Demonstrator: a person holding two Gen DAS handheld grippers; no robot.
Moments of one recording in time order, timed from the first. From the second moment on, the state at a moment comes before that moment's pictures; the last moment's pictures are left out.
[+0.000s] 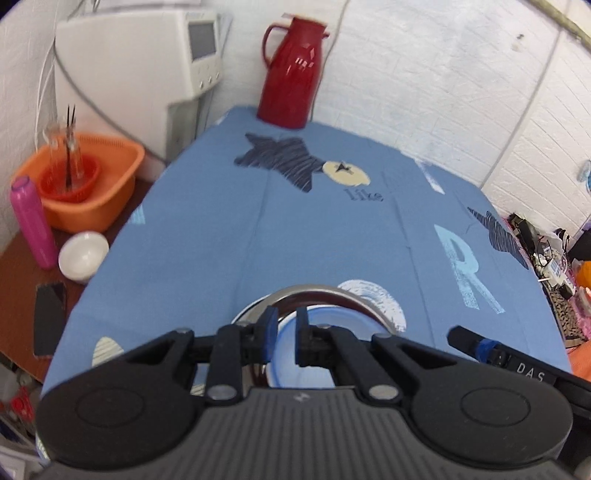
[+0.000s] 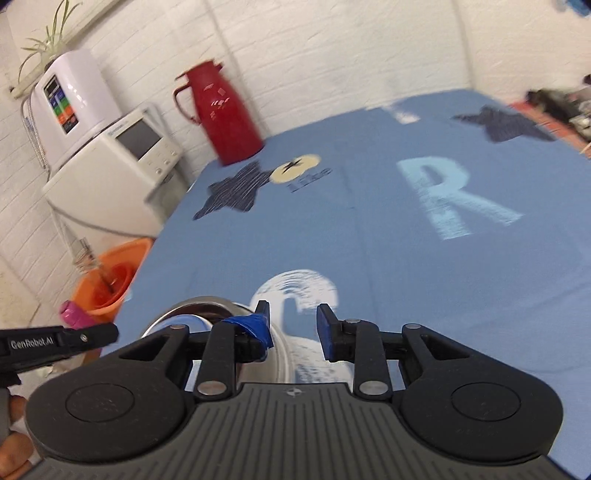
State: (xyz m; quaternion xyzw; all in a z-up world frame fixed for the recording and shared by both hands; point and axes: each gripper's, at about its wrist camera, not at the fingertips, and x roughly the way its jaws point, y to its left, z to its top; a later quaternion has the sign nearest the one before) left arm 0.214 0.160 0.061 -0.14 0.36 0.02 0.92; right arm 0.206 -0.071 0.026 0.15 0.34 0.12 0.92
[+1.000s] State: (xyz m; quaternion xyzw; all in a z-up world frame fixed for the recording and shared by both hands) left arm 0.010 0.013 0.024 -0.01 0.26 -0.02 0.97; right arm 0.003 -0.148 -0.026 0.15 0.27 0.02 0.95
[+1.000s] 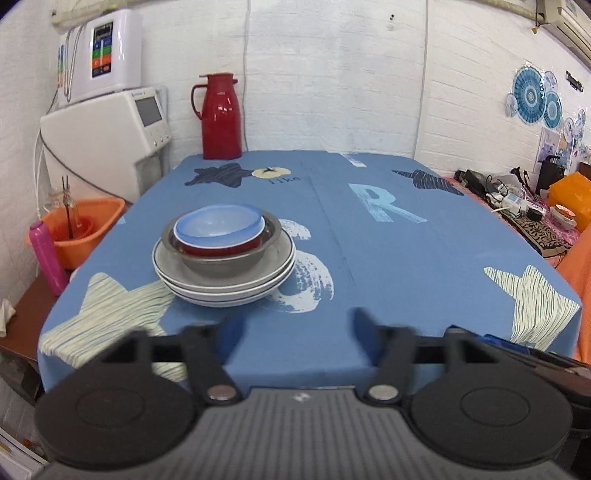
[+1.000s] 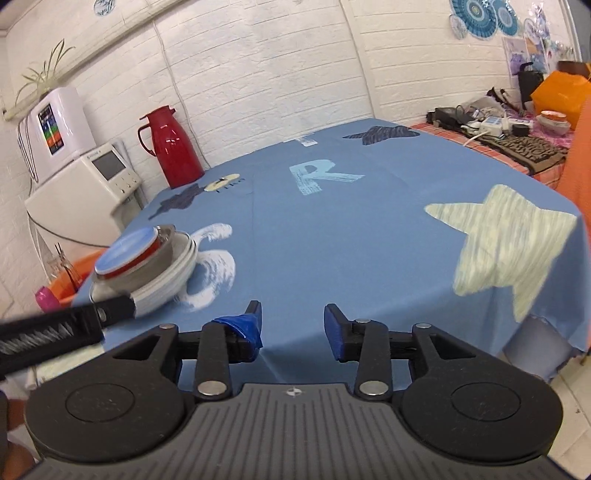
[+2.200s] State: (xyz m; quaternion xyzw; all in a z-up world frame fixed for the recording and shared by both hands) left arm -0.017 0.012 0.002 0.02 0.24 0.00 0.97; right arm -0.034 -0.134 -0.039 0.12 0.25 0.03 0.96
